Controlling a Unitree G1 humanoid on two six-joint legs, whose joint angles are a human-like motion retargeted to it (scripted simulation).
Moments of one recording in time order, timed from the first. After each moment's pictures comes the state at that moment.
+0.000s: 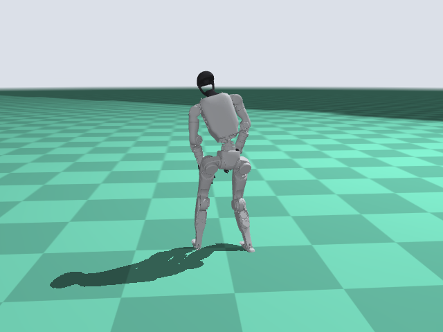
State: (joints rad) left arm -0.25 0.33 -0.88 1.10 0.76 0.04 0.55; right arm -0.40 -0.20 1.13 0.84 -1.17 -0.01 -0.35; waist -0.14 -0.32 0.30; left_leg -0.56 -0.07 -0.18 0.60 -0.44 0.04; right_leg -0.46 -0.12 0.01 0.90 -0.73 0.04
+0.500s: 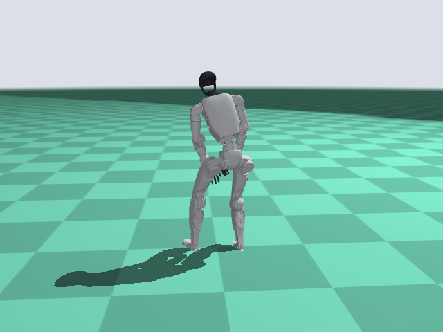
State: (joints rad) left arm -0.32 0.23 -1.02 1.16 0.90 0.03 0.55; right arm -0.42 -0.13 1.13 0.98 -1.11 -0.02 -0.40; waist -0.13 -0.17 0.32; left_leg -0.68 0.19 -0.05 0.69 -0.49 0.00; right_leg -0.47 0.04 -0.15 0.73 -0.66 -0.02
